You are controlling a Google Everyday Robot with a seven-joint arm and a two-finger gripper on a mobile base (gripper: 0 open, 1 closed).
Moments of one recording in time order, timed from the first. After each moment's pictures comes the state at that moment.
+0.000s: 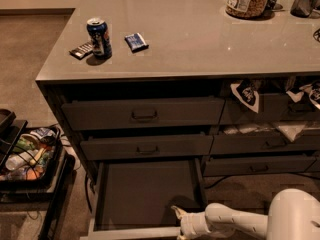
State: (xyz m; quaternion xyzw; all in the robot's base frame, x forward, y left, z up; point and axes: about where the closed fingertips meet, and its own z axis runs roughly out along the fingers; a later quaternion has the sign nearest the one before) arm 0.427 -0.061 0.156 -0.64 0.66 0.24 0.30
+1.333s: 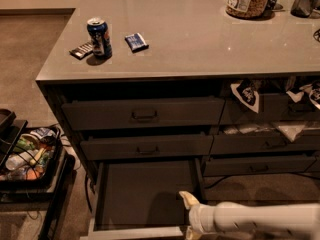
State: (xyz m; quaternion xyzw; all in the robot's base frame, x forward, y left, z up) arm 0.433 -0.091 0.315 -0.70 0.63 0.07 0.32
